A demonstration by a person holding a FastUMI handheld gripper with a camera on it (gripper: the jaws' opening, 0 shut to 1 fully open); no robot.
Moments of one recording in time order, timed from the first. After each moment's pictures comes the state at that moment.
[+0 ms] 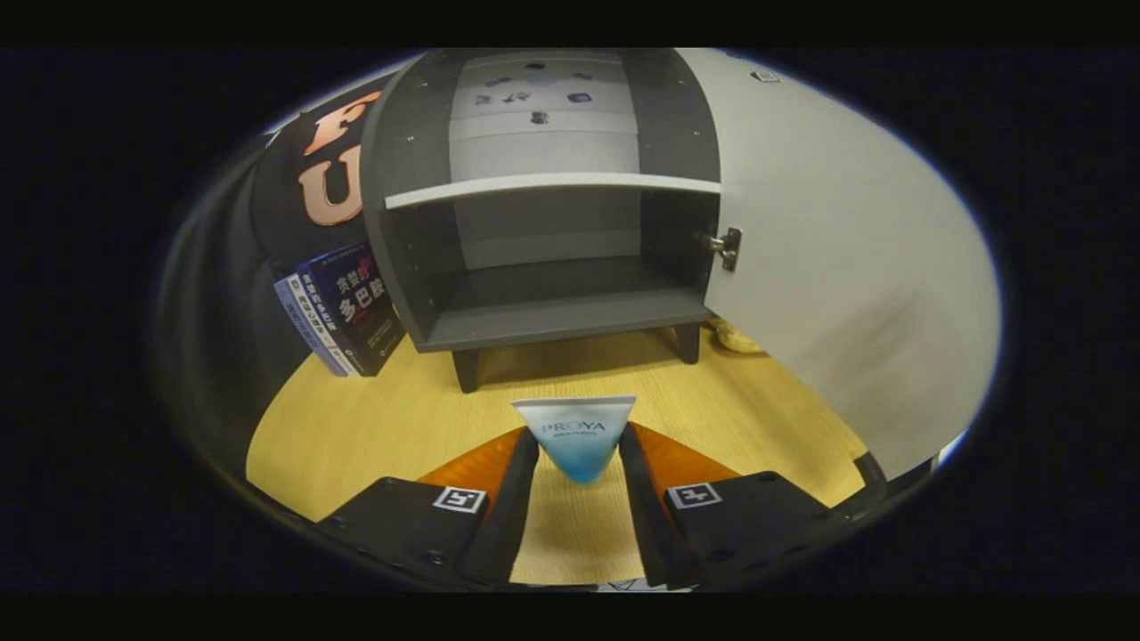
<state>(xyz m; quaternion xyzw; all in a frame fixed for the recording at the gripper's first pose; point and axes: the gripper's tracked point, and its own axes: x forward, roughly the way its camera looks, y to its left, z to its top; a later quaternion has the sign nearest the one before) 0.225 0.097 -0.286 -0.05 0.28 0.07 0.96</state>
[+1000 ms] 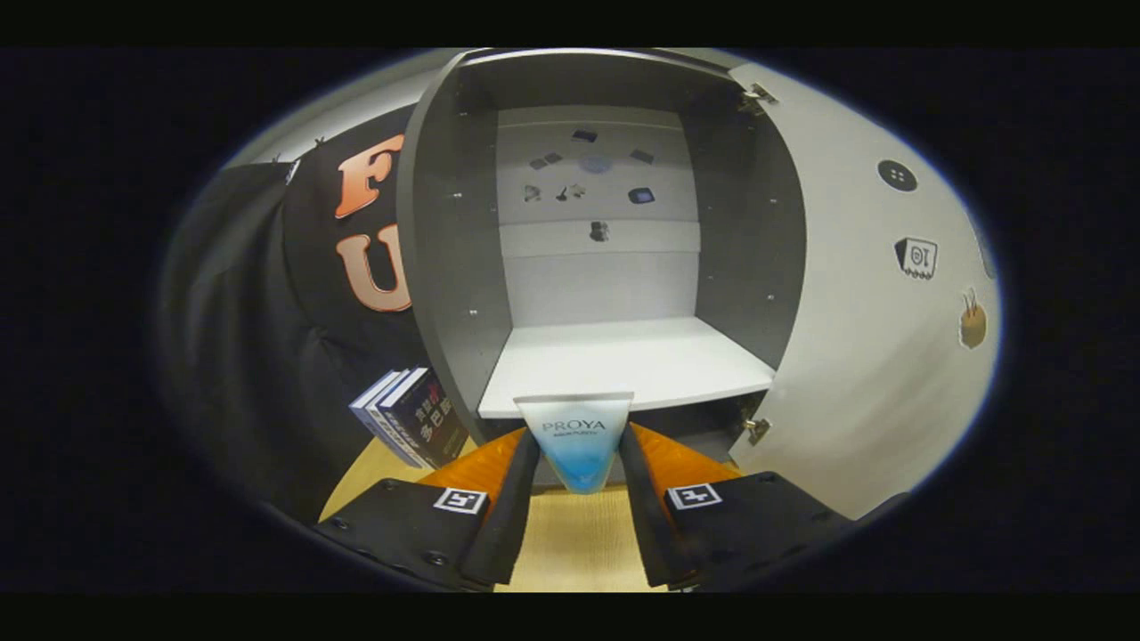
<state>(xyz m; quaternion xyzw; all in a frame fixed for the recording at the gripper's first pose) 0.300 0.189 -0.054 -0.05 0.19 0.13 0.97</state>
